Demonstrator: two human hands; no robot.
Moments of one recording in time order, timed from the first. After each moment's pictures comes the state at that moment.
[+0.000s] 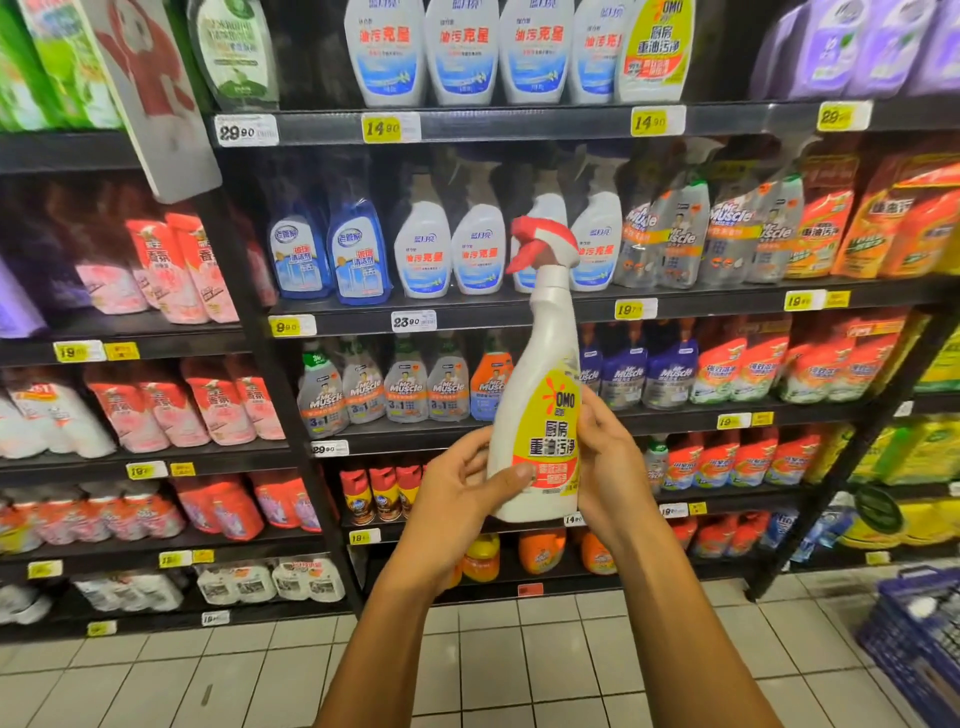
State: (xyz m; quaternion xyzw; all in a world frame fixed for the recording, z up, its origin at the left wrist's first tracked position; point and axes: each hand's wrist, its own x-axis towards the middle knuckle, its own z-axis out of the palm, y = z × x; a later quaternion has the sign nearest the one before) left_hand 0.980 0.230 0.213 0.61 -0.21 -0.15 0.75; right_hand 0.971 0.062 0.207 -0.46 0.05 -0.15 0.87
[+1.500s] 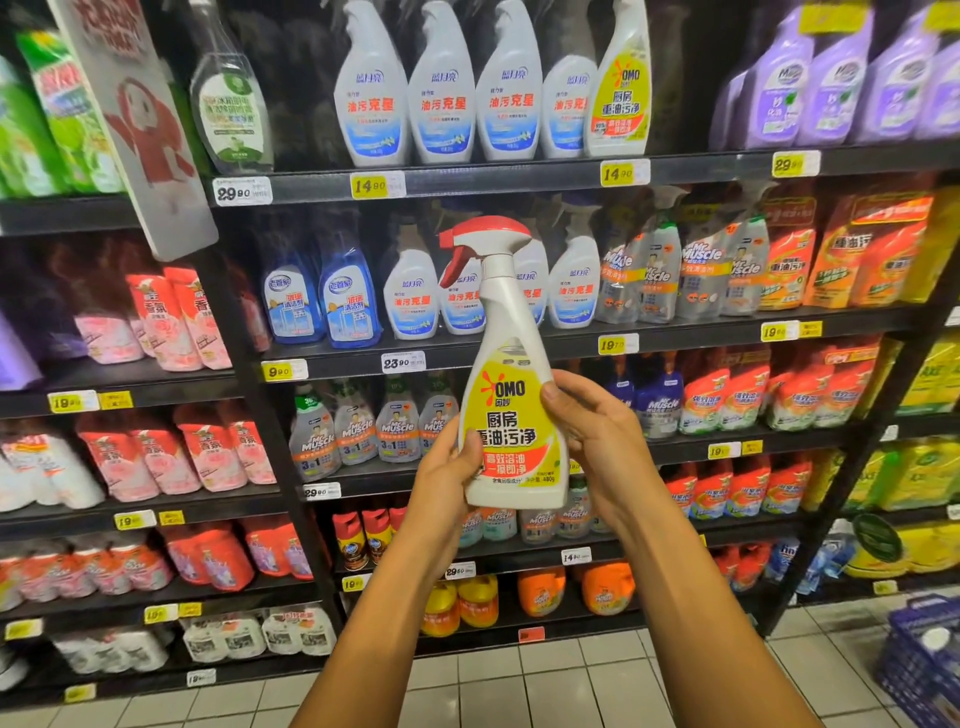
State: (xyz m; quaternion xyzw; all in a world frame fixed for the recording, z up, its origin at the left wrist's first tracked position) left_hand 1.018 0.202 0.230 0.53 -0.19 -0.14 0.82; right_hand 0.969 0.049 0.271 -0.59 0.03 -0.20 0.79
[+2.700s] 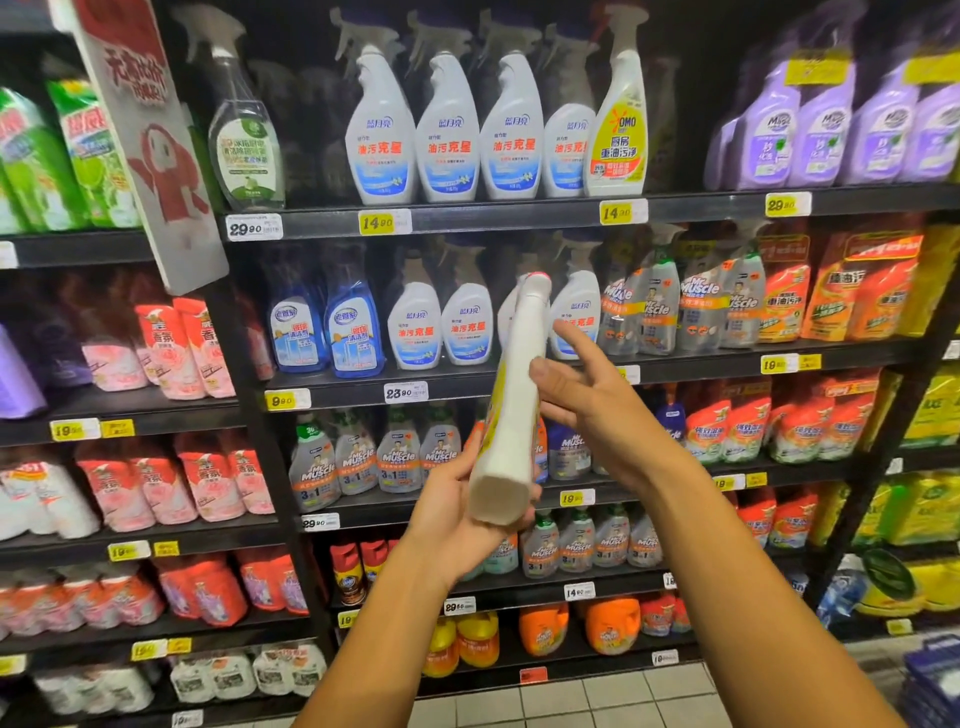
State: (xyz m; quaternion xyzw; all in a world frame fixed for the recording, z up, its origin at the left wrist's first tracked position) left_hand 1.008 0.197 0.280 0.35 -0.09 -0.37 0.85; right_hand 0.991 0.034 0.329 -0.66 -0.07 -0.13 0.74
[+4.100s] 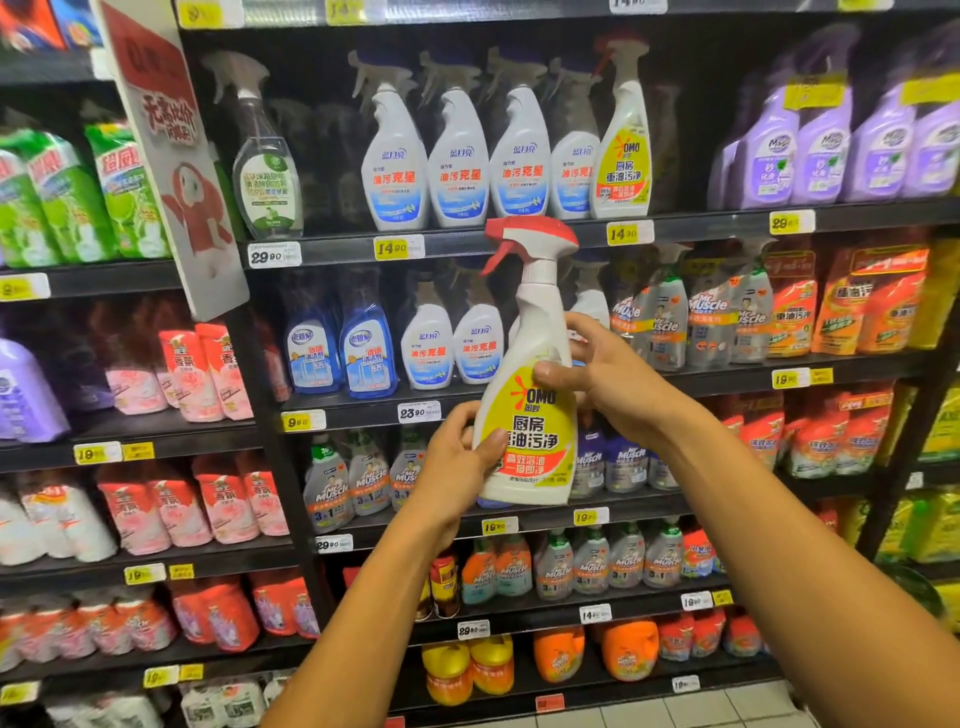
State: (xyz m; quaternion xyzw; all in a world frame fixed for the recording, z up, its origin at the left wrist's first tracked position) left_hand 1.045 0.208 0.299 0.65 -0.22 -0.08 0.73; right_hand 1.008 0.028 0.372 -0.75 -0.06 -0.12 0.65
